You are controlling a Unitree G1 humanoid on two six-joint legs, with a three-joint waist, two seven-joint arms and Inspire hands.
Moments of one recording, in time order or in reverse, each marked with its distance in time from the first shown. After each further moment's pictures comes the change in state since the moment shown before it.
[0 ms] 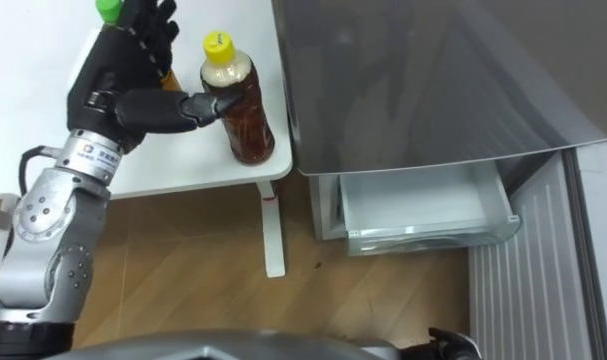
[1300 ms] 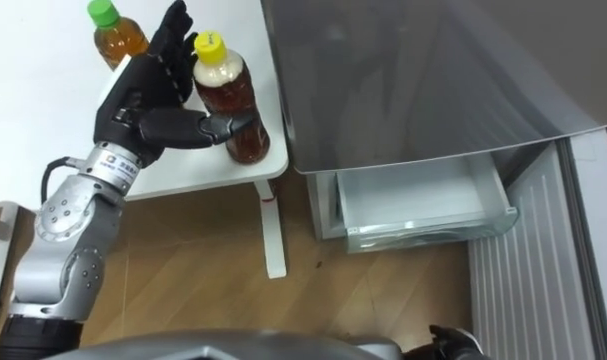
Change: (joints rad) left arm -0.022 0.006 -0.023 0.117 0.003 0.007 -0.009; right arm 0.002 -0.011 0.012 -0.002 -0.211 0.009 0.001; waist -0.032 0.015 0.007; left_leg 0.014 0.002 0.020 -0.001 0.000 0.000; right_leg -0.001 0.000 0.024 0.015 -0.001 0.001
